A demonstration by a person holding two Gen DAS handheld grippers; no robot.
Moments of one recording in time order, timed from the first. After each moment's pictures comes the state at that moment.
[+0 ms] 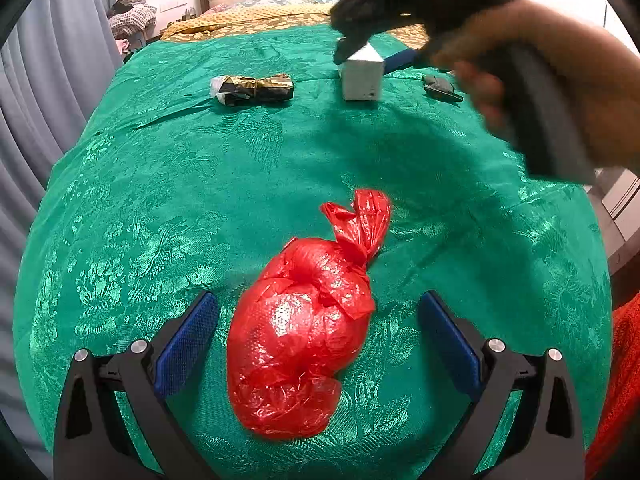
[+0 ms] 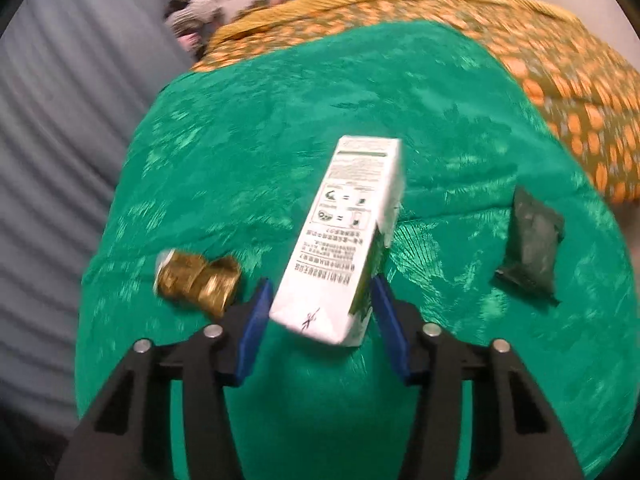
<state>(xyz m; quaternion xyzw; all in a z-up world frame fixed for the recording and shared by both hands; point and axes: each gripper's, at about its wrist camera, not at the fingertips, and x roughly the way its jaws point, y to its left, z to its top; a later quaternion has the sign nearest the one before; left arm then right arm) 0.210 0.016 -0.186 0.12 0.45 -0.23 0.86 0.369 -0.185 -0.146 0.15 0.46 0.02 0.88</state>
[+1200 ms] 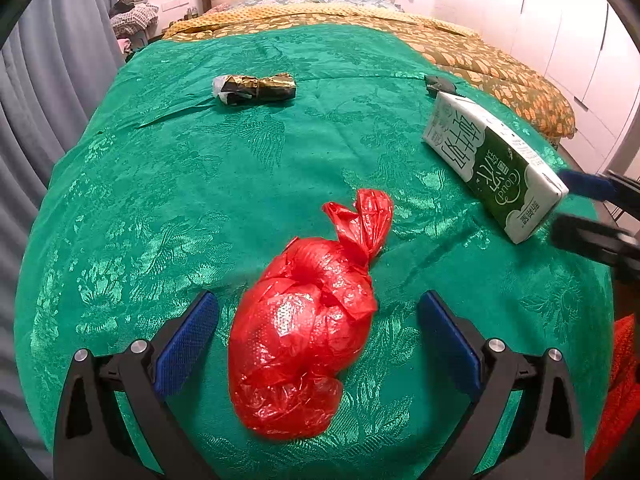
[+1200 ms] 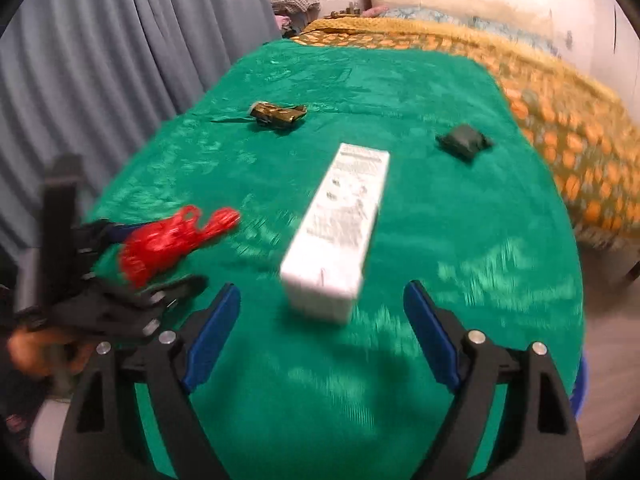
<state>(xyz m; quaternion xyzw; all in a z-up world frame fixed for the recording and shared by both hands) 0.210 0.016 -0.186 0.11 0.45 -0.22 0.86 0.175 -0.175 -0.161 0.03 0.42 0.07 0.91</state>
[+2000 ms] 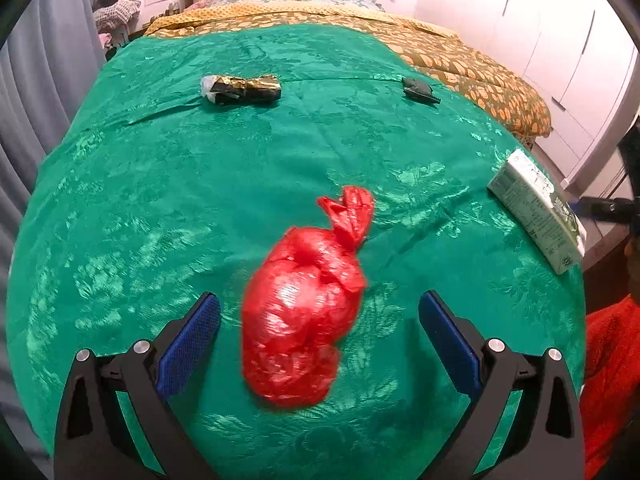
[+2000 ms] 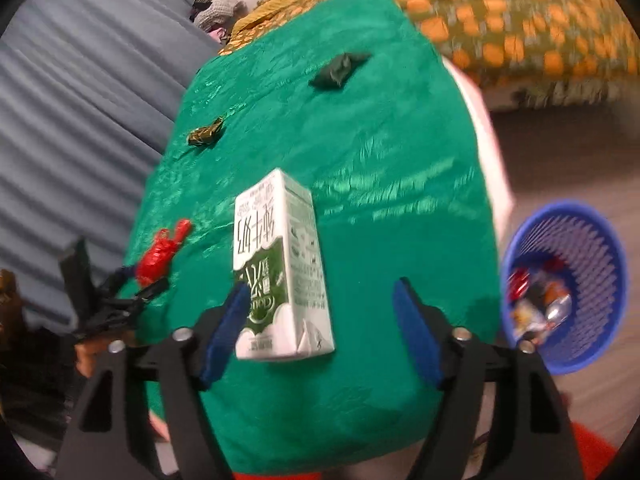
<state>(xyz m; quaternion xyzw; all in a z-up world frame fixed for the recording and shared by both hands) 0.203 0.030 -0.173 0.10 0.45 -0.27 0.84 0.117 -0.314 -0.164 0.21 0.48 0.08 0.85</state>
